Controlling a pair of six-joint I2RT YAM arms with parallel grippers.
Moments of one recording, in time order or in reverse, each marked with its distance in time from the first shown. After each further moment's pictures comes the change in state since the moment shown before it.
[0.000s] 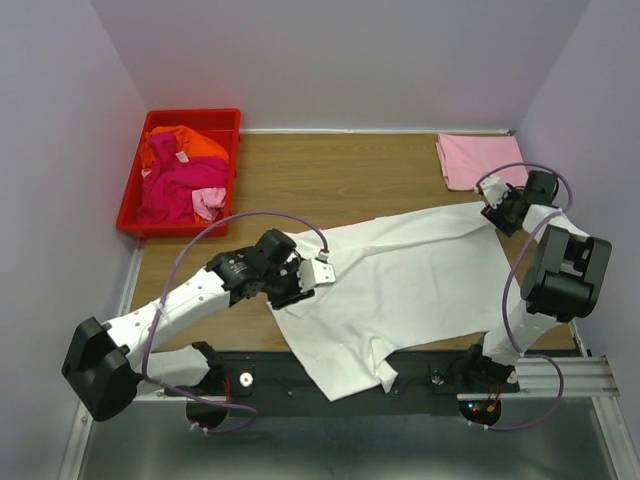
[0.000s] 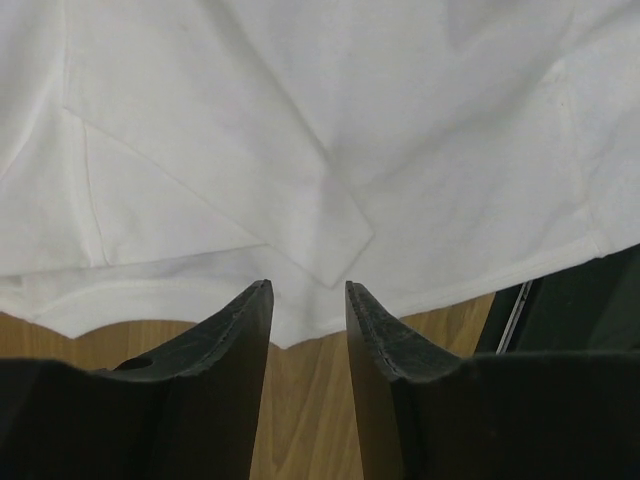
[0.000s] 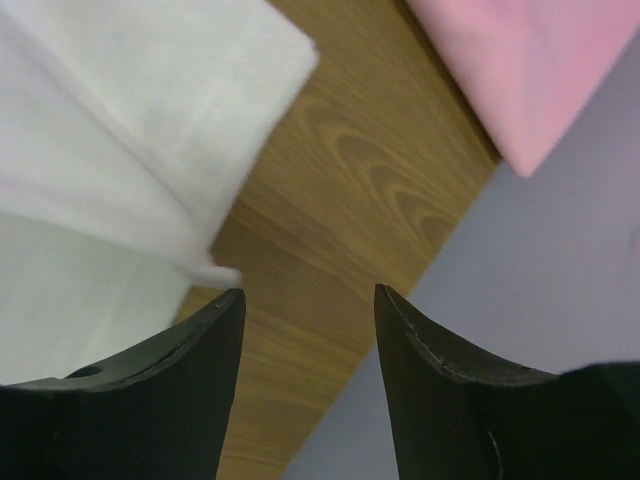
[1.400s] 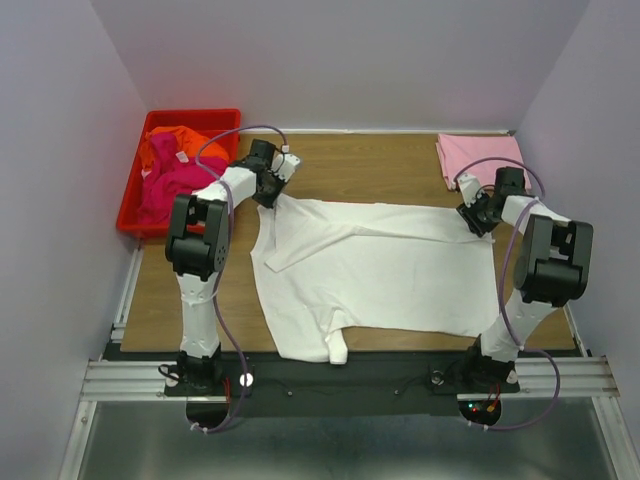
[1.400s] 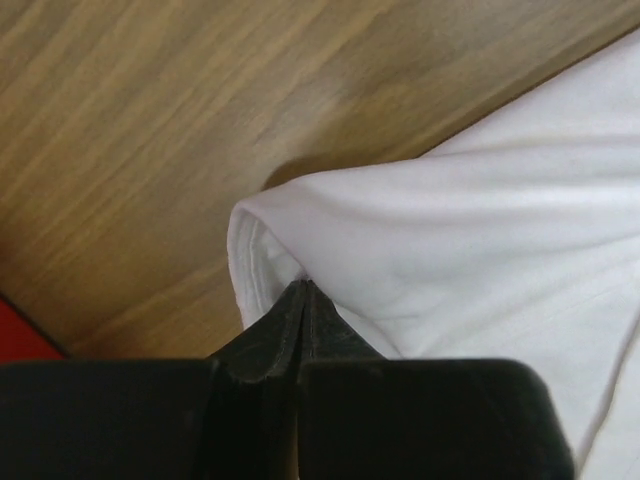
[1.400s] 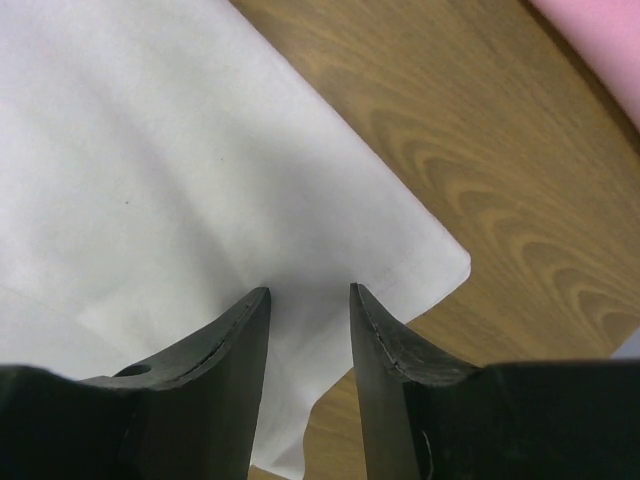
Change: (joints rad) left arm 0.534 1.012 0.817 0.160 -0.165 -0.158; right arm 0.136 0.097 0.078 -0.150 -0.011 0.249
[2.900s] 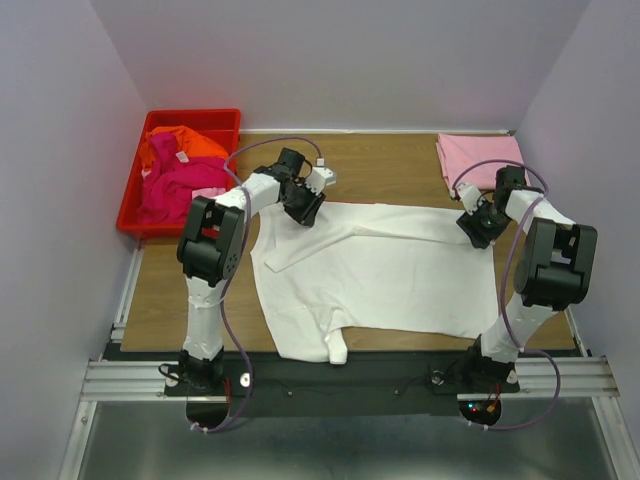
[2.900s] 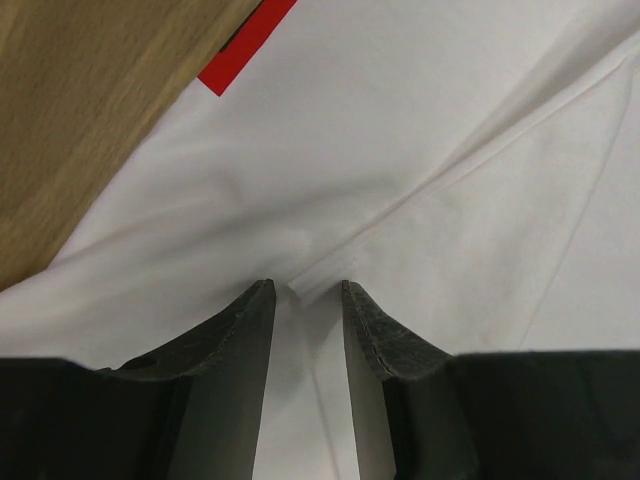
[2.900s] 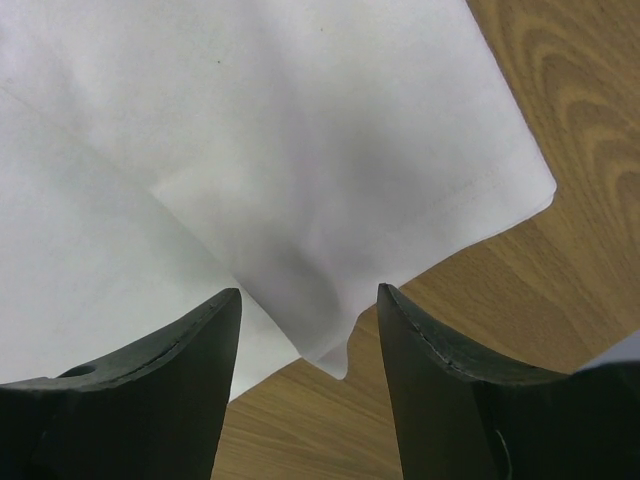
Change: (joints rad) left arm -0.153 -0.017 -0.010 -0.050 0.292 -0.024; right arm 0.000 -0.034 0.065 -0.309 0.042 -0.073
